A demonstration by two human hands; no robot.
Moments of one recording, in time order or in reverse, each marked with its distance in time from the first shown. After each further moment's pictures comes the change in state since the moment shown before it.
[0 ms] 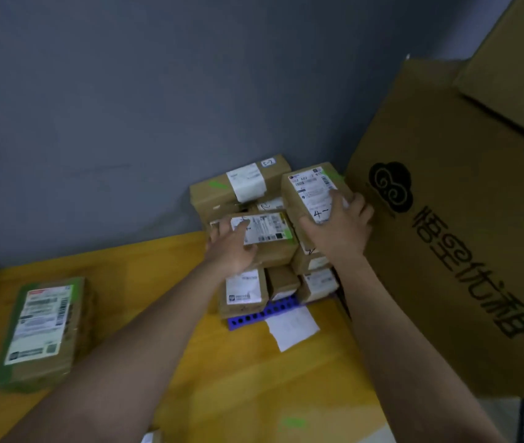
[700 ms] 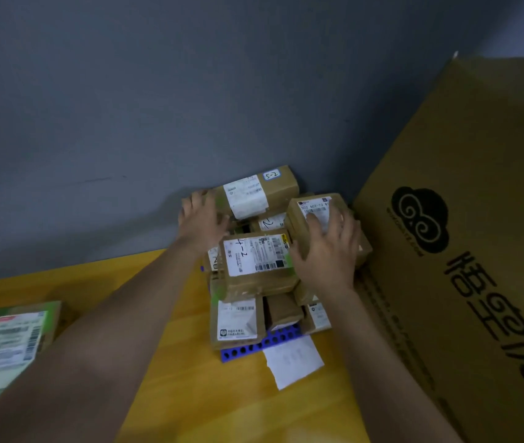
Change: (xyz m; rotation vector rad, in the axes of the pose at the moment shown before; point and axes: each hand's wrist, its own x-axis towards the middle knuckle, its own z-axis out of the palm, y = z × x) left_hand 0.121 -0.035 -0.025 0.074 0.335 -0.044; right_hand 0.035 -0.001 0.054 -0.136 0.092 -0.338
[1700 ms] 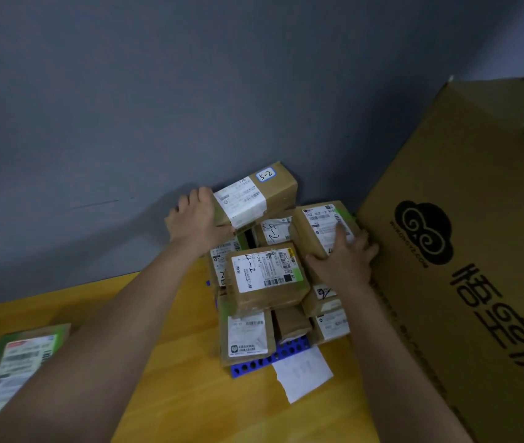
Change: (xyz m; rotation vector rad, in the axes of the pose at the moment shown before) left_hand -0.002 0.009 -0.058 0.114 0.057 0.058; right_hand 0.026 0.010 -0.004 0.113 -0.390 0.425
